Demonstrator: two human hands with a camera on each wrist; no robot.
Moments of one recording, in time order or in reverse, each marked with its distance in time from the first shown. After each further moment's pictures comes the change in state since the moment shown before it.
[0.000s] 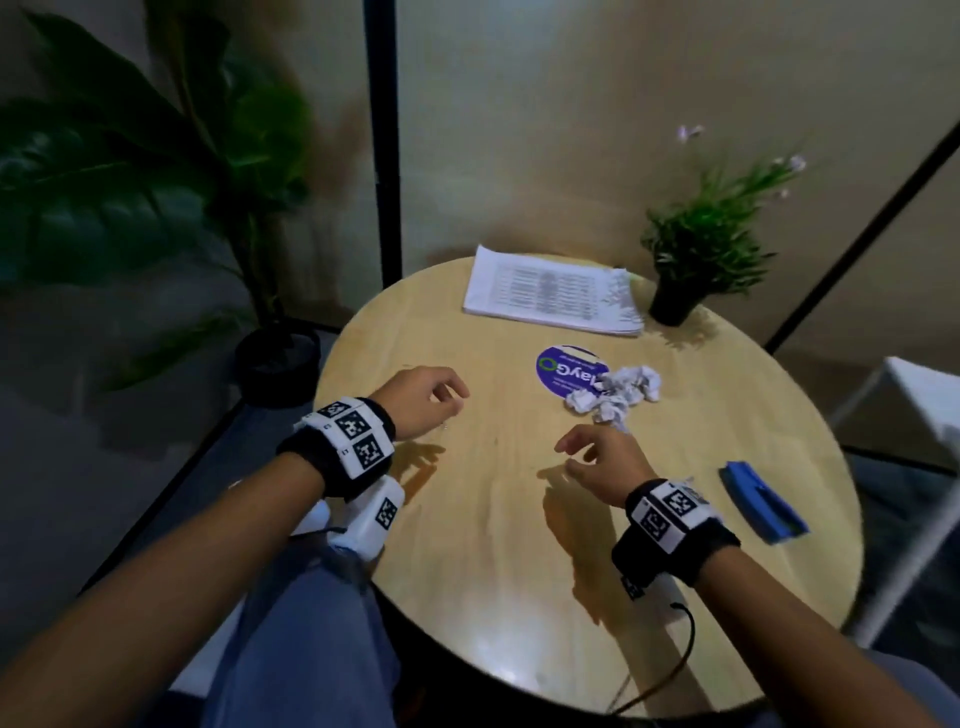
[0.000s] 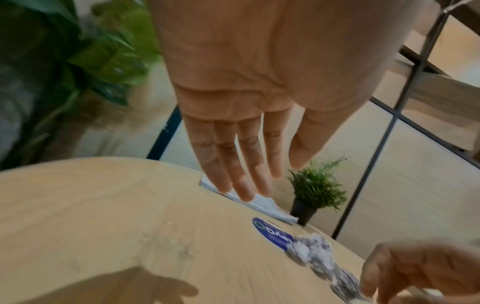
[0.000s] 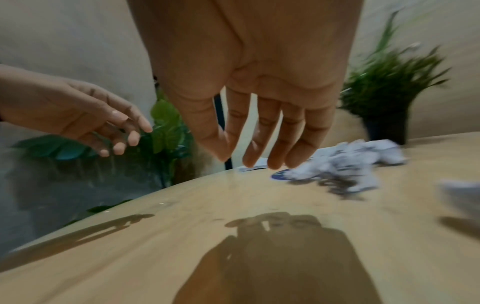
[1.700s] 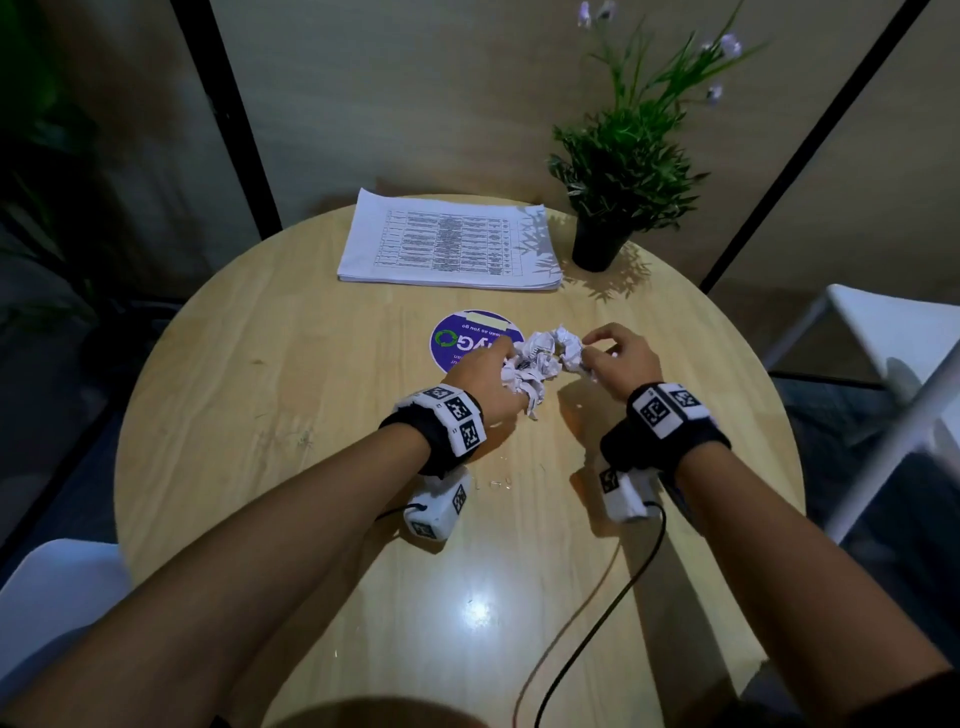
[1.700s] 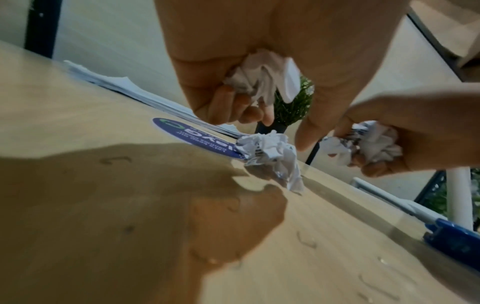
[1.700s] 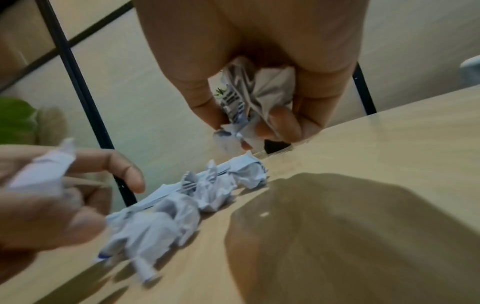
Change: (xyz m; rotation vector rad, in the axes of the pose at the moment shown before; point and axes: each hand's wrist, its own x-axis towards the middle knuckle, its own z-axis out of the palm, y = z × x) left_hand 0.161 0.094 0.164 0.077 -0.062 0.083; right_hand 0.104 0.125 -0.078 0.348 0.355 0.347
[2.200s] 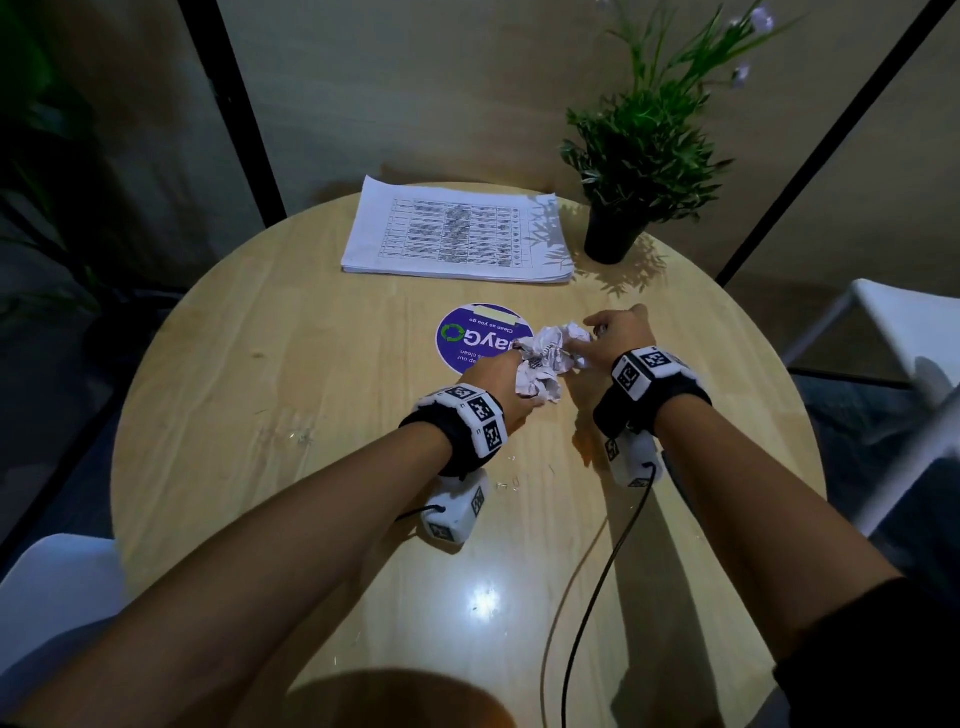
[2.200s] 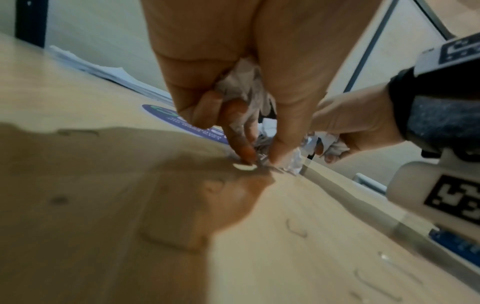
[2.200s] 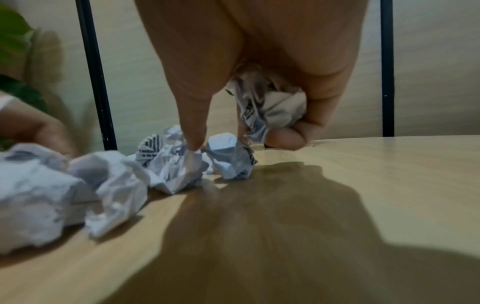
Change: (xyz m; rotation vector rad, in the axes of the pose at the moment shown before) left_hand 0.011 -0.001 0.014 0.117 -0.047 -0.043; right_hand 0.052 -0.001 0.019 -0.387 -0.080 -0.027
